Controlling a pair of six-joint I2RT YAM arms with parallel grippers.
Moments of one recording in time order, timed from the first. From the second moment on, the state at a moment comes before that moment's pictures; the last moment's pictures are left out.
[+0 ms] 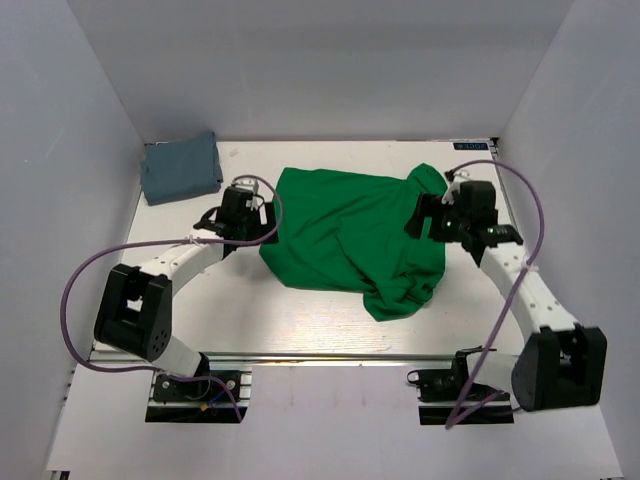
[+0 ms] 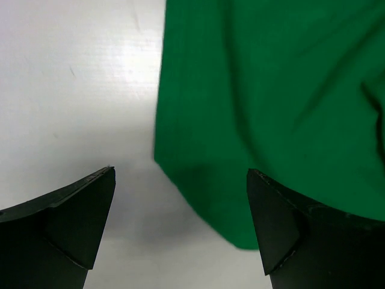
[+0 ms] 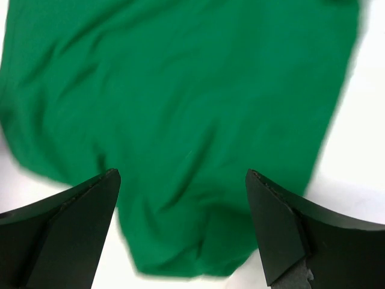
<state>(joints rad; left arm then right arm) -0.34 1.51 0.94 -0.22 -0.08 -0.34 0.13 1.23 0.93 -0.40 -0.23 0.21</state>
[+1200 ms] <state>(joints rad) -0.58 1.55 0.74 -0.14 -0.02 -0.35 0.65 1.21 0.63 -0.55 0.02 0.41</state>
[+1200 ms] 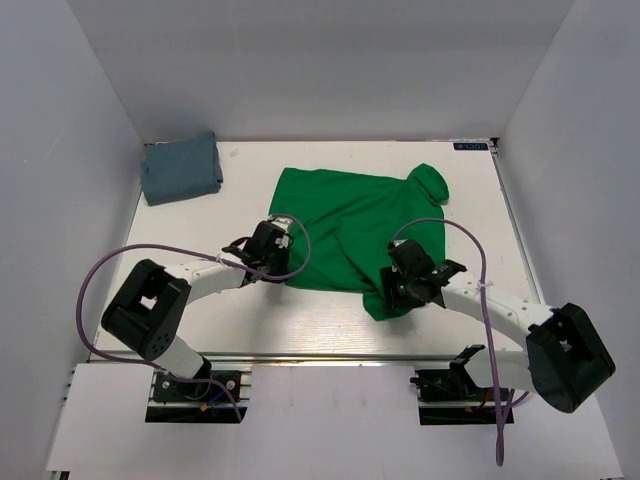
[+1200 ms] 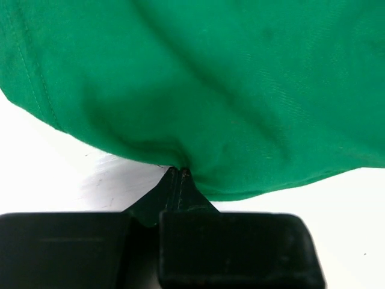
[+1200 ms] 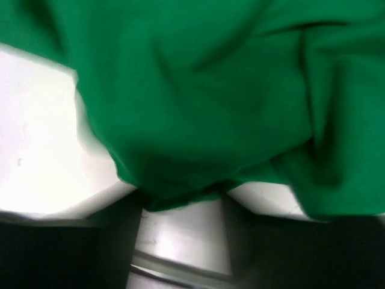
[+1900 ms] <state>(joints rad) -0.58 1.19 0.83 -0.23 -0.15 -0.34 0.65 0.99 1.13 -1.00 0.38 0.50</state>
